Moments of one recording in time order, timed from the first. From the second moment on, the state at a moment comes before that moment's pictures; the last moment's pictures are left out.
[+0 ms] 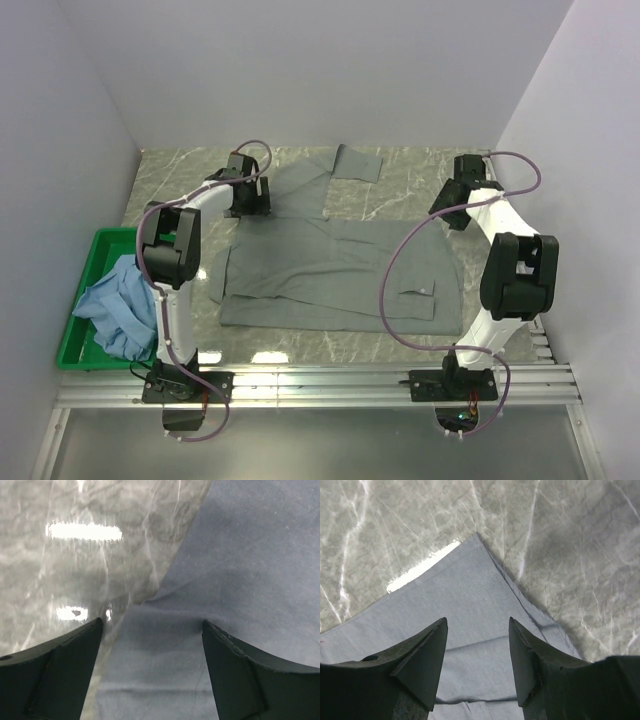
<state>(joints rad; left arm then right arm) -0.23 2.09 1.51 -0.39 -0.08 -0.31 -0.07 1.75 1.30 -0.59 0.12 0.48</state>
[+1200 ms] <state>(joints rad) -0.19 2.16 1.58 -0.35 0.10 -0.25 -0.09 1.88 1.39 -0.53 0.08 0.37</state>
